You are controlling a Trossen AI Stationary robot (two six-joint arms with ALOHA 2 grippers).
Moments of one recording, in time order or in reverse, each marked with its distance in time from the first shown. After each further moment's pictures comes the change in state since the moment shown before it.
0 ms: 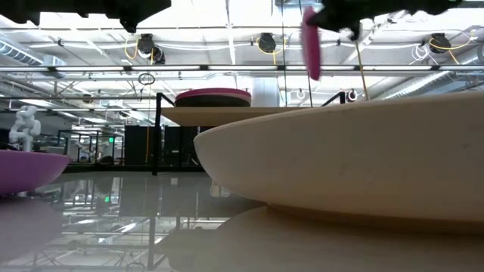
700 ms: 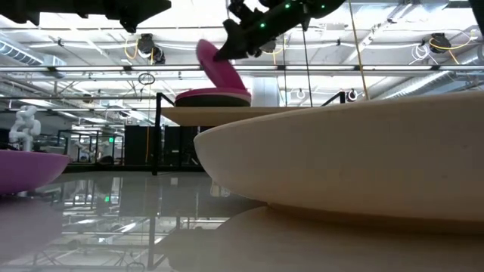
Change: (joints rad) left arm 0.000 0.000 0.000 -0.014 0.000 0.019; right arm 0.013 0.784 0.745 -0.437 -0.278 -0.270
